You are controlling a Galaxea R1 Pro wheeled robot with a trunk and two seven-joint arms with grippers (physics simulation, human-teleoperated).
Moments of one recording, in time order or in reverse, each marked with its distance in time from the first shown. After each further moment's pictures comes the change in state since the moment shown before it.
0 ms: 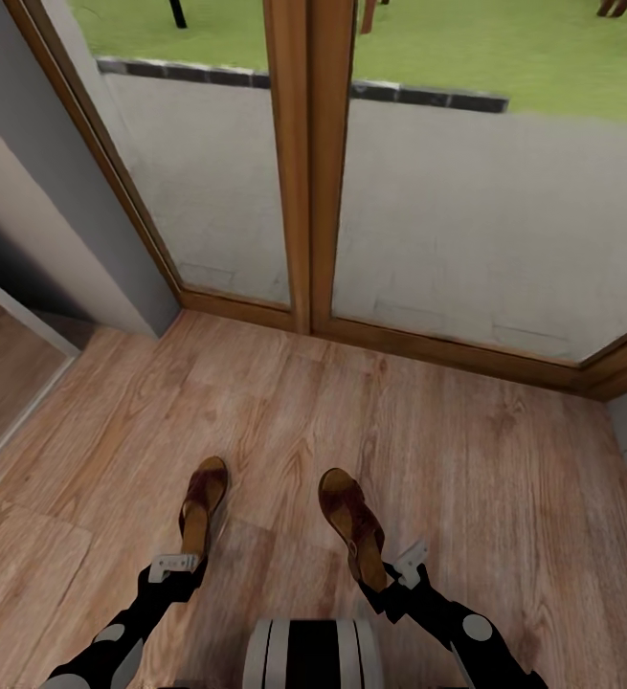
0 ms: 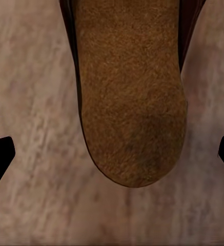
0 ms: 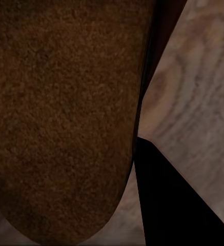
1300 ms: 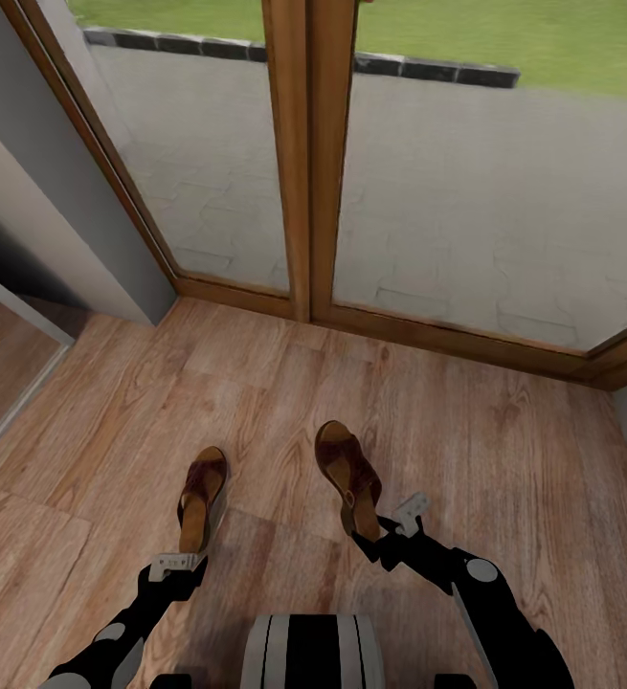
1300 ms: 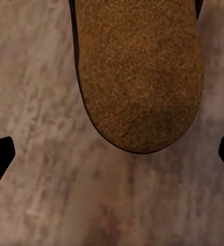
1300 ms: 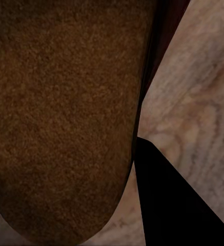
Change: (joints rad) left arm -0.002 -0.002 0.001 -0.002 0.000 0.001 0.003; right arm 0.000 0.004 0.002 -0.356 -0.075 0.278 0.139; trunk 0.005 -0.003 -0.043
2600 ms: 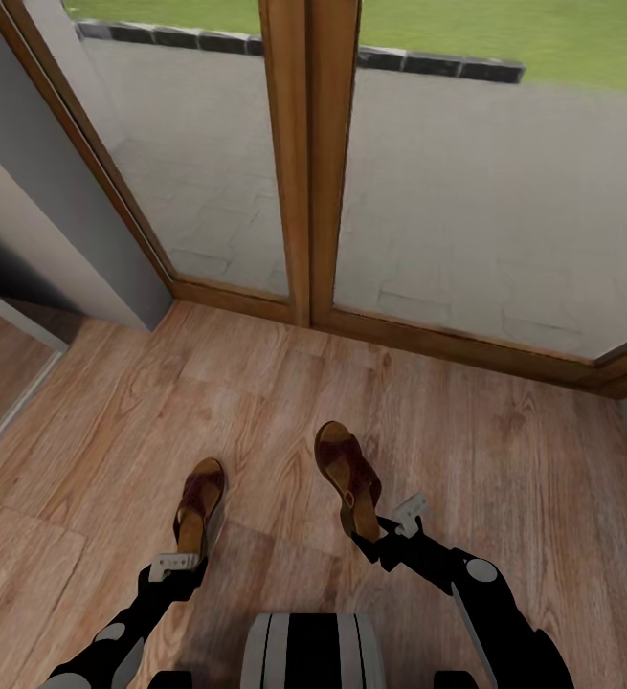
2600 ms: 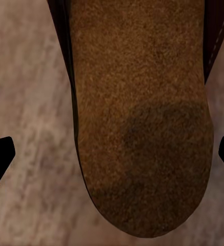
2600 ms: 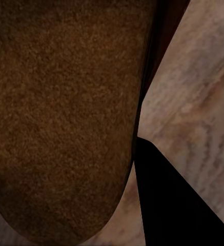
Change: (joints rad) left arm 0.000 0.000 0.000 0.001 0.000 0.000 0.000; right arm 0.000 0.001 0.000 0.002 0.000 0.001 0.000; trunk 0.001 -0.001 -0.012
